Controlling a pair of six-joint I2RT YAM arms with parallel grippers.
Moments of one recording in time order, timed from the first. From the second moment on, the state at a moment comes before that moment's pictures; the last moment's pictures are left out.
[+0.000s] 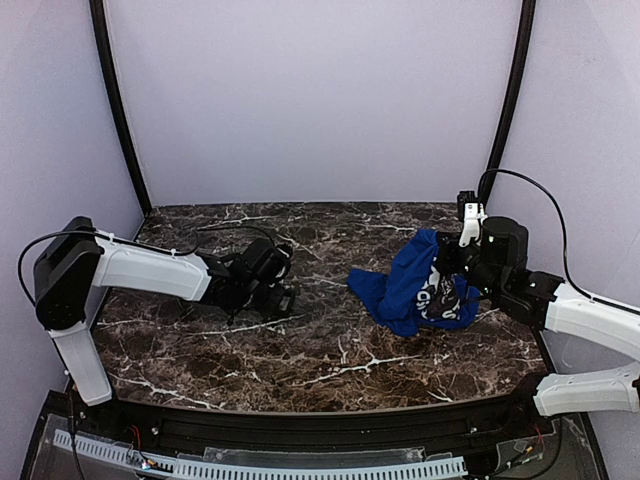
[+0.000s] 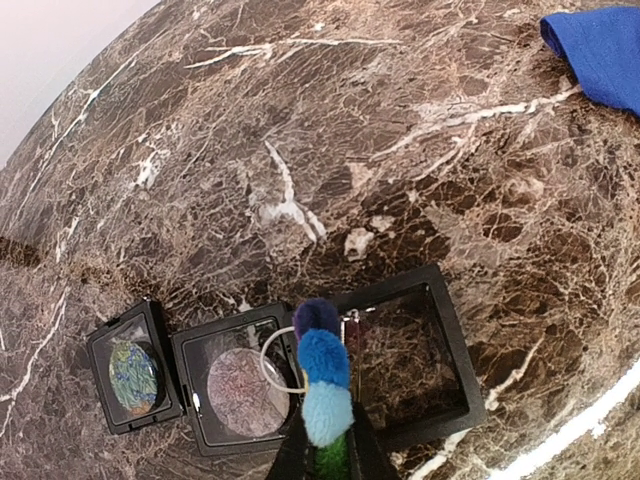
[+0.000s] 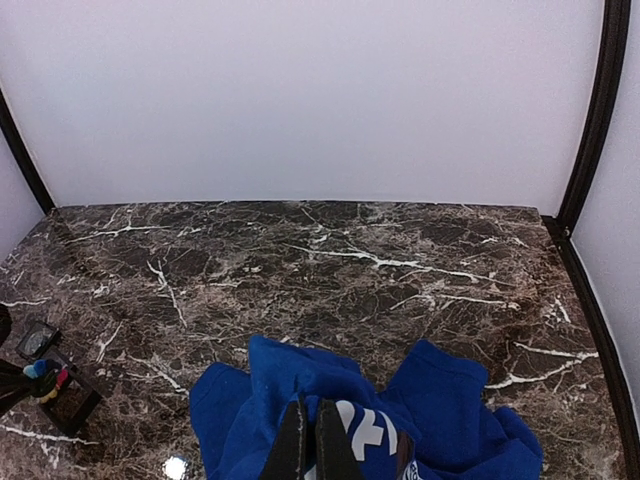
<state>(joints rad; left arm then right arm) -0.88 1.80 1.09 -0.20 -0.45 -0.13 0.64 0.98 0.61 0.12 0.40 0.21</state>
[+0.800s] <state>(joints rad) -0.90 1.80 1.09 -0.20 -0.33 -0.09 0.64 0.97 0.60 0.13 0.36 0.21</state>
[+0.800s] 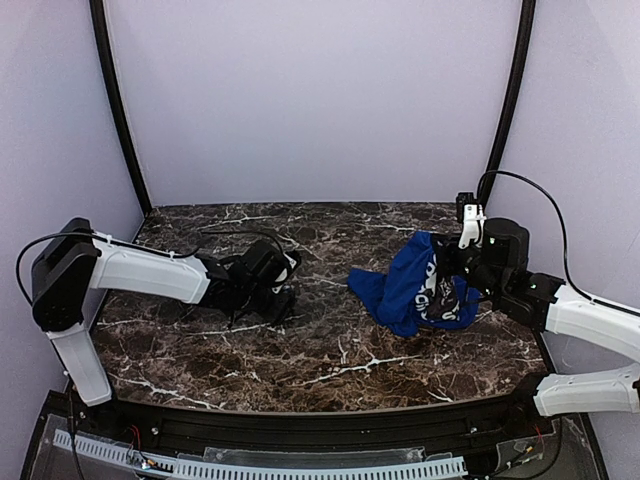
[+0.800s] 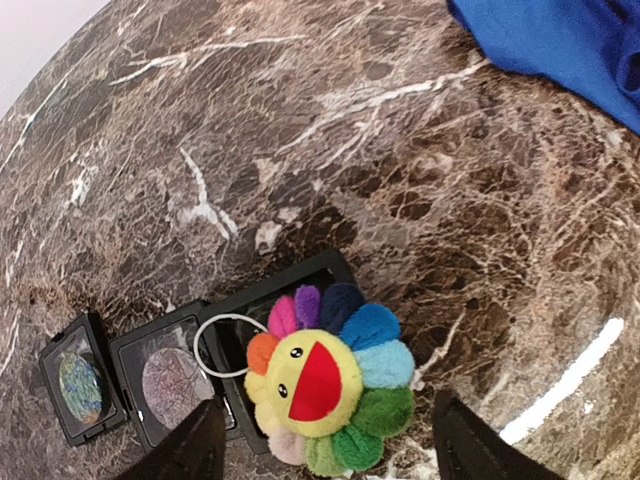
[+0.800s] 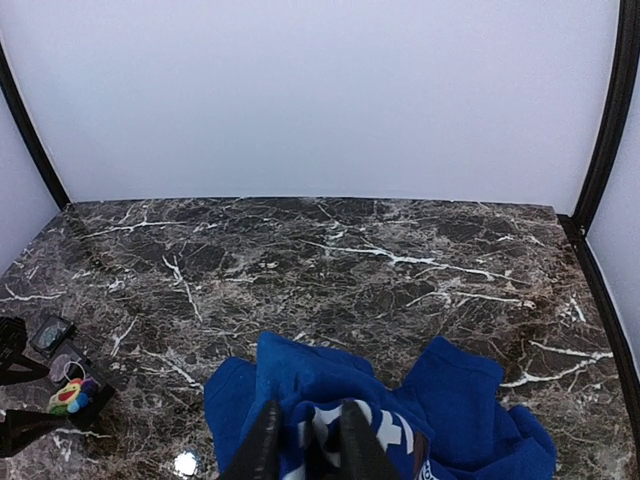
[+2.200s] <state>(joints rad) -0.39 1.14 0.48 0.43 -0.55 -0.15 0.26 0.85 0.36 0.41 0.19 0.23</state>
